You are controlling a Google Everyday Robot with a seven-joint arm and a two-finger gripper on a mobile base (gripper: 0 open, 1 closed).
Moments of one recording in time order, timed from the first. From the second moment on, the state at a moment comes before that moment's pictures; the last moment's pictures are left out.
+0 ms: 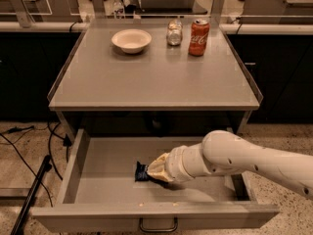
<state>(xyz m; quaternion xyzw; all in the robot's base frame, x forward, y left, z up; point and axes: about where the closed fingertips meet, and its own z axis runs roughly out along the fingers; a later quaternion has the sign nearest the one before) 0.475 -0.005 0.613 -0.58 0.71 0.21 0.33</state>
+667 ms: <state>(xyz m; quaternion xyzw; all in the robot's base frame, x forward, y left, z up) 0.475 -0.005 0.613 -0.58 0.71 0.21 0.33</state>
